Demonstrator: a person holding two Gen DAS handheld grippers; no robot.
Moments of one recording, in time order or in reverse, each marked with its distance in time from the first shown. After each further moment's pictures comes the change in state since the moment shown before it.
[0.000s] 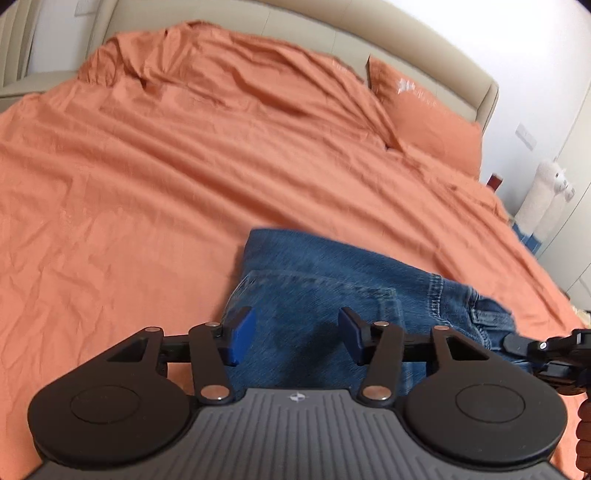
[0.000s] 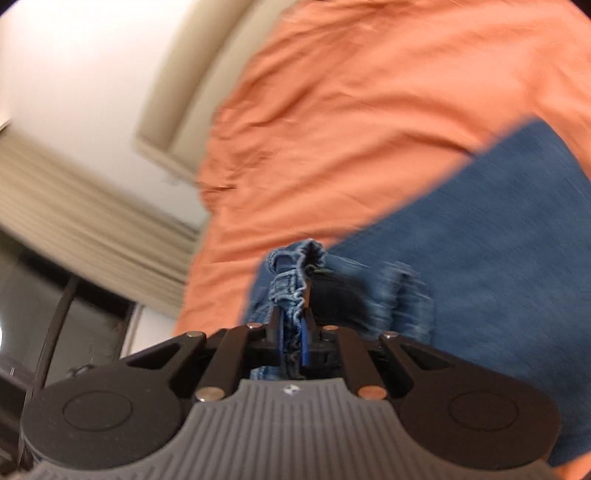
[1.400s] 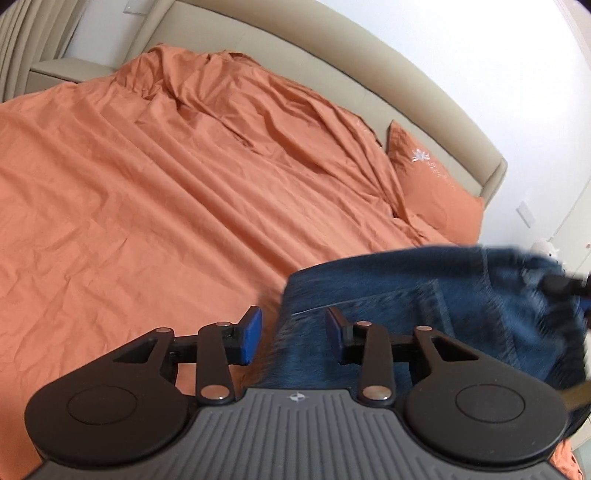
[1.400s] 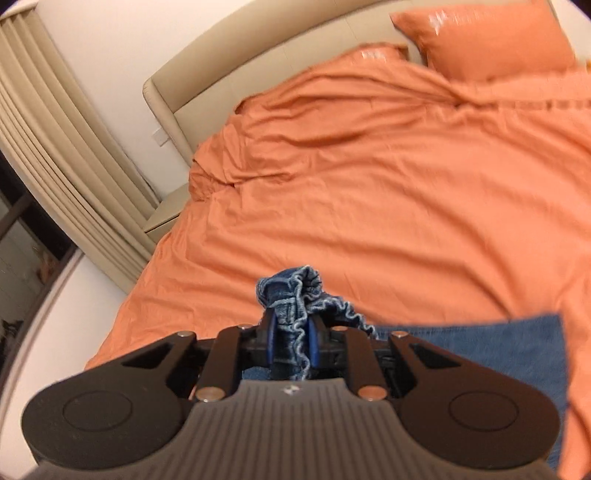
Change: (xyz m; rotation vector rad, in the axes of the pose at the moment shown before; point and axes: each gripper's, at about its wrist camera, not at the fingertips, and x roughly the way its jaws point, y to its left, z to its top) left arm -0.036 0.038 0.017 -0.183 -0.173 -0.068; right arm 0.001 0.186 0.048 -0.423 -0.034 -0.233
